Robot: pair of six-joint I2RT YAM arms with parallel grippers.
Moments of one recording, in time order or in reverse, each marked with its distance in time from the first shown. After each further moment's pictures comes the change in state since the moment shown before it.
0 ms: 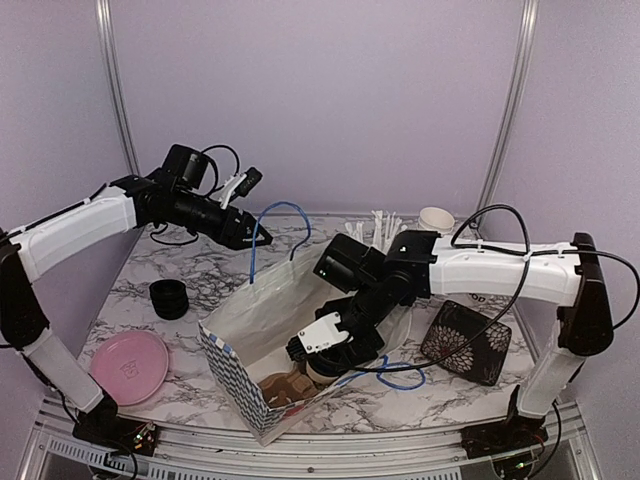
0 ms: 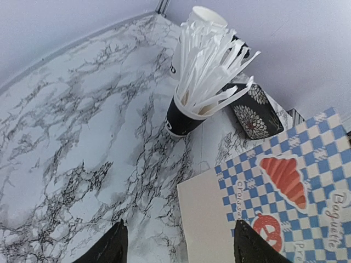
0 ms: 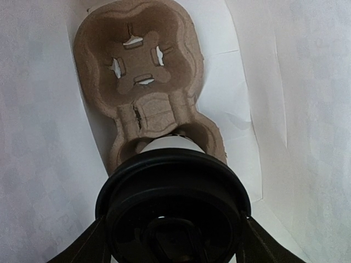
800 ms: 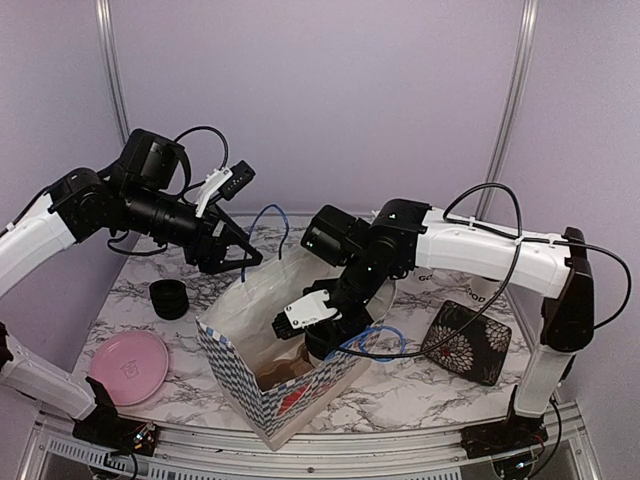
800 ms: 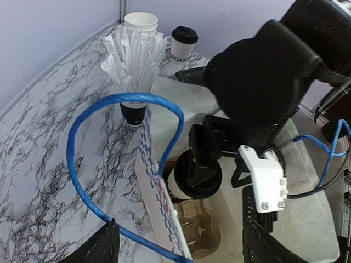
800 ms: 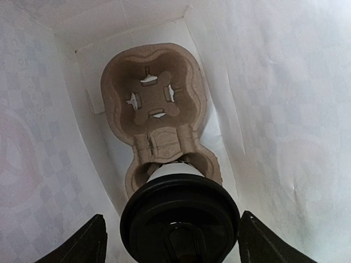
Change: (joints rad) left arm -0.245 -0.331 0.040 -0.259 -0.157 0.037; right arm -0.023 0.106 0.275 -0.191 -0.079 0.023
